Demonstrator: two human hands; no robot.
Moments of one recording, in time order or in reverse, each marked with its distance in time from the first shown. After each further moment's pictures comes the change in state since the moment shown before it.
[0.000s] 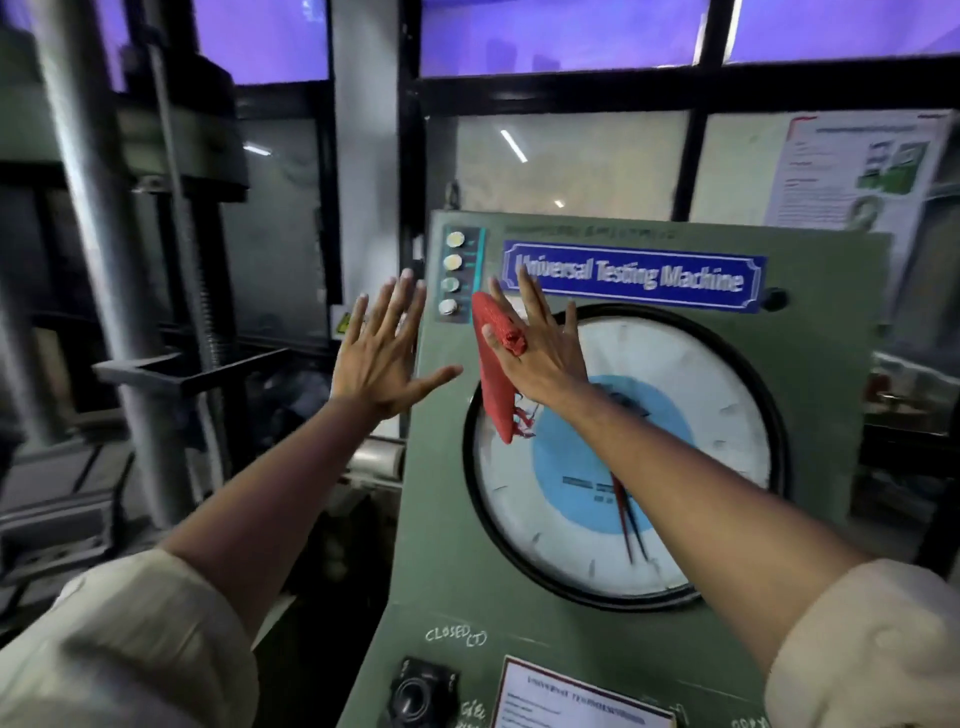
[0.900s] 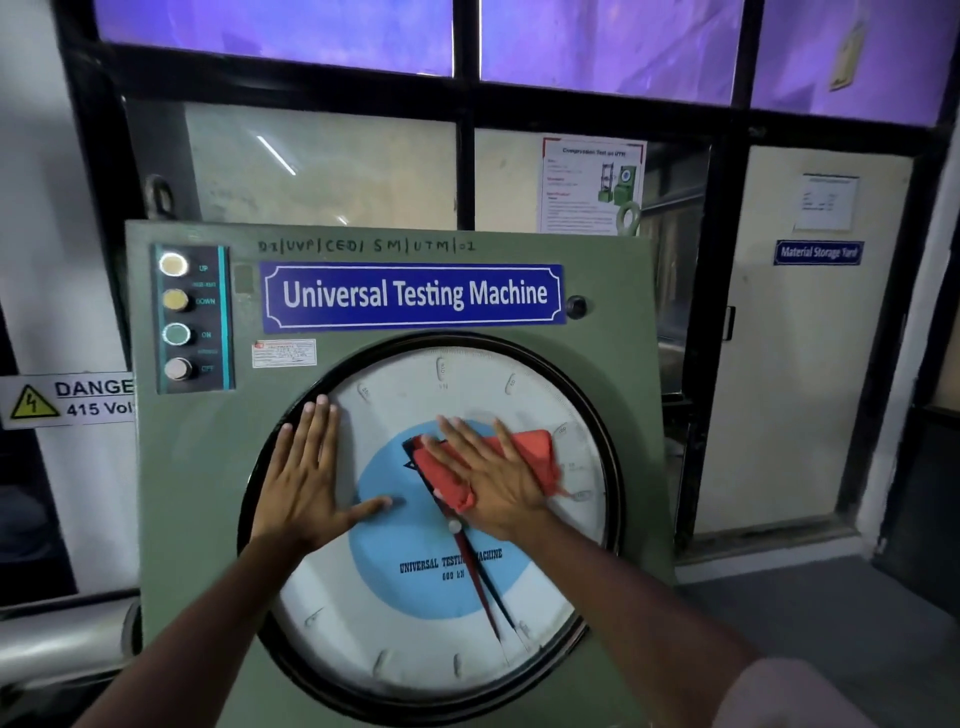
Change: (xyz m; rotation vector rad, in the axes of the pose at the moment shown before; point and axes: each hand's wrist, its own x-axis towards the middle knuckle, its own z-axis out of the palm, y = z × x) left_hand 0.060 0.124 0.245 -0.299 -0.144 0.210; right_hand -0.090 0.232 0.109 -0.582 -0.106 0.072
